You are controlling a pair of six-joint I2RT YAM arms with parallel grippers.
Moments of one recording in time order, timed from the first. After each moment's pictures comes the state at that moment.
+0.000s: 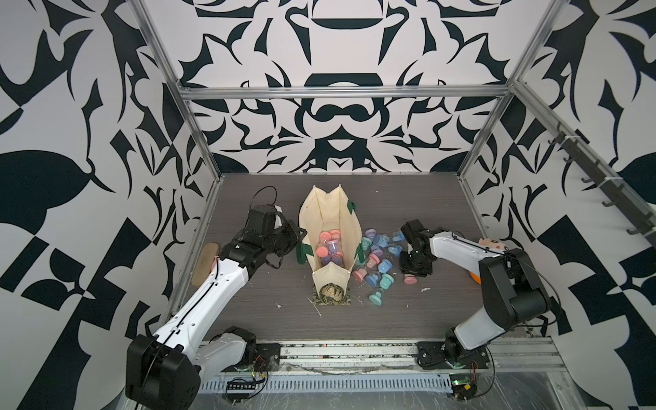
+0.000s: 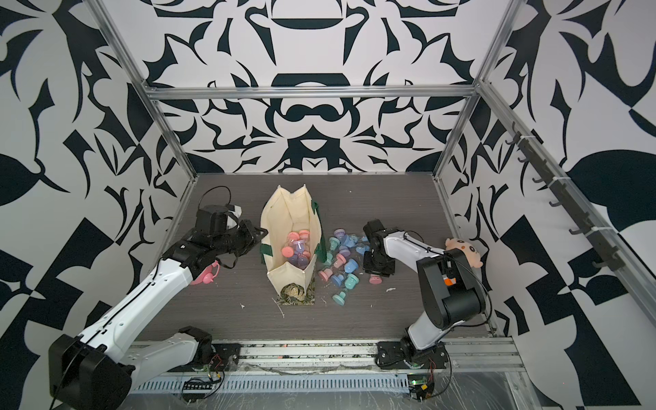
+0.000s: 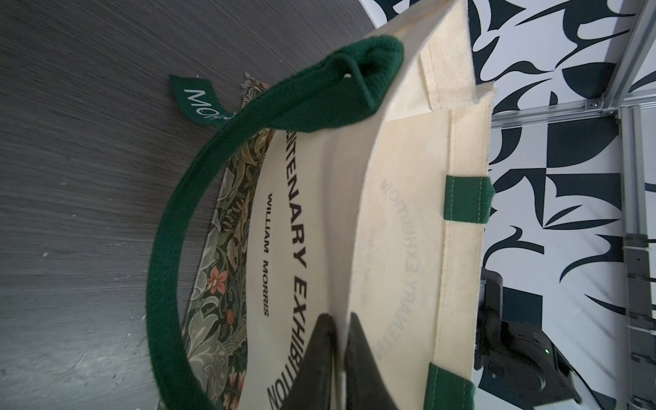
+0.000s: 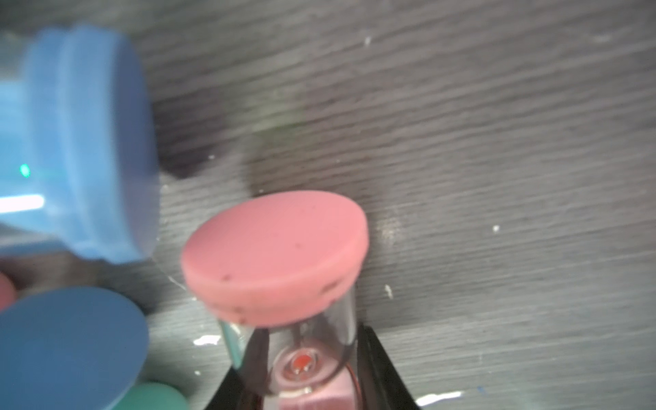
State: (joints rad) left arm -0.38 1.11 0.89 -0.43 0.35 -0.98; right arm 0.31 1.60 0.88 -0.77 -0.01 0.51
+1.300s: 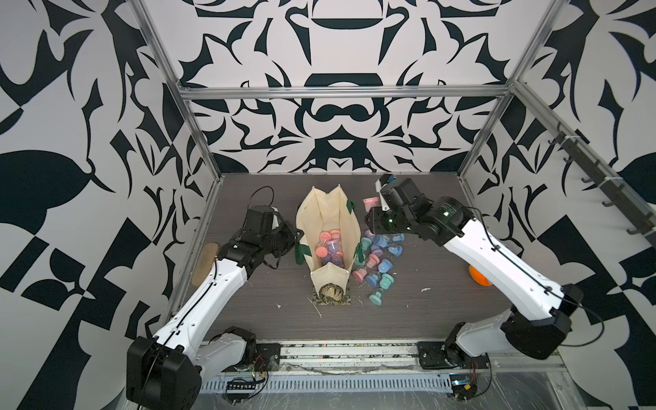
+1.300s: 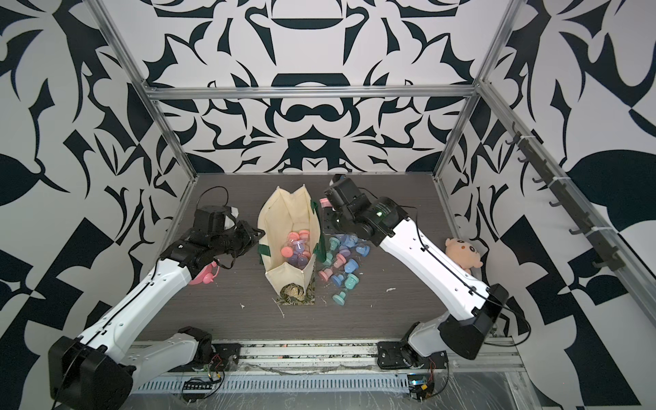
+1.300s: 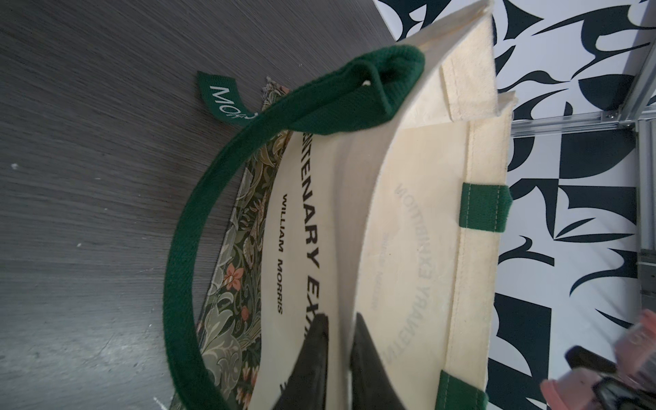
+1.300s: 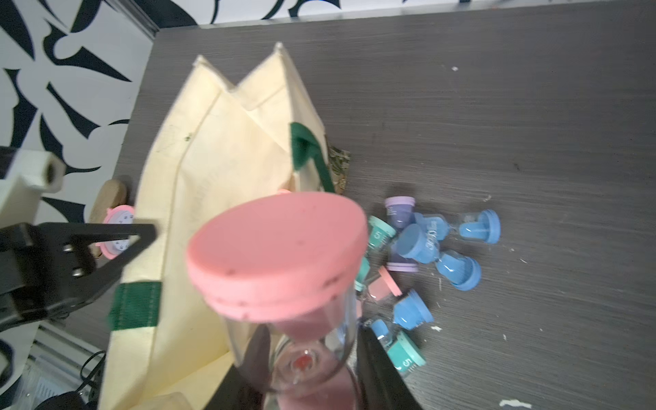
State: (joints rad) left arm -0.35 1.10 0.89 -0.46 0.35 -0.98; right arm 0.81 1.48 1.70 -1.05 0.14 0.60
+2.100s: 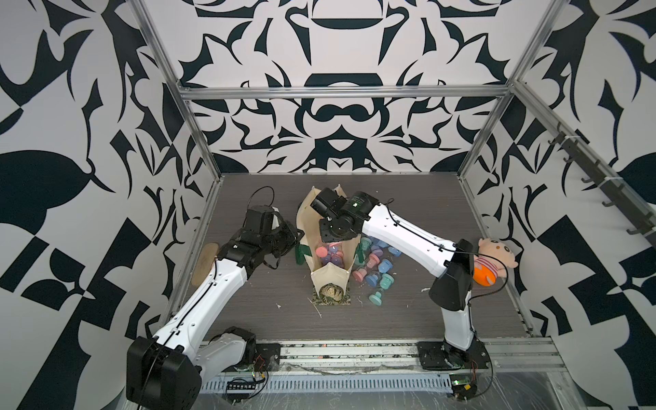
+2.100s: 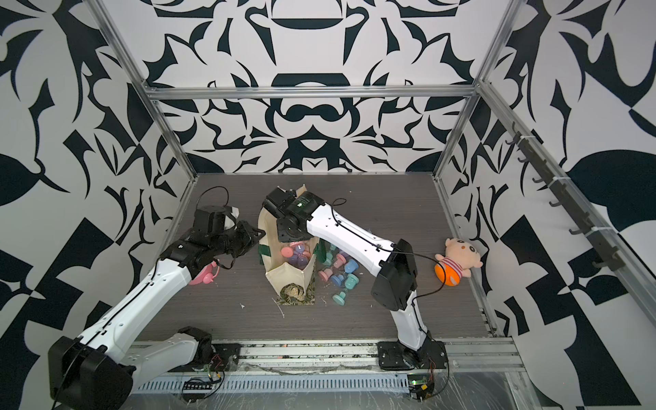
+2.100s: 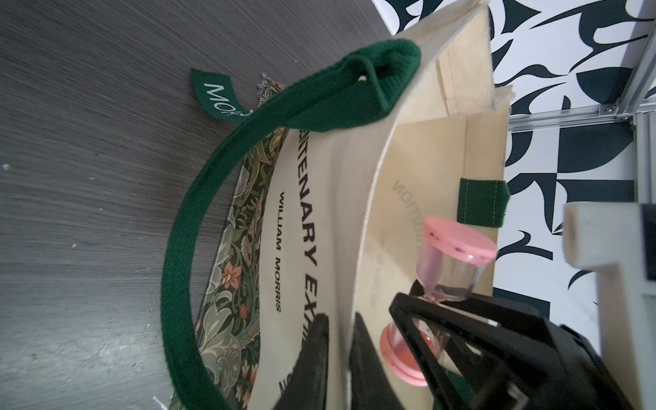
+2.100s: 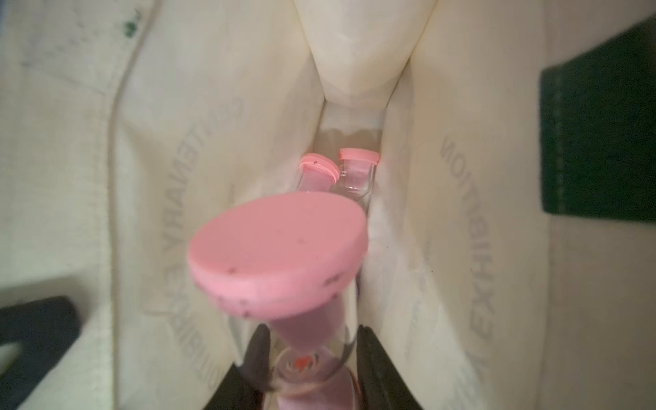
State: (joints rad) left arm -0.35 1.10 0.89 -0.46 0.36 -0.96; right arm 0.93 2.01 2.03 -1.21 0.19 0.72
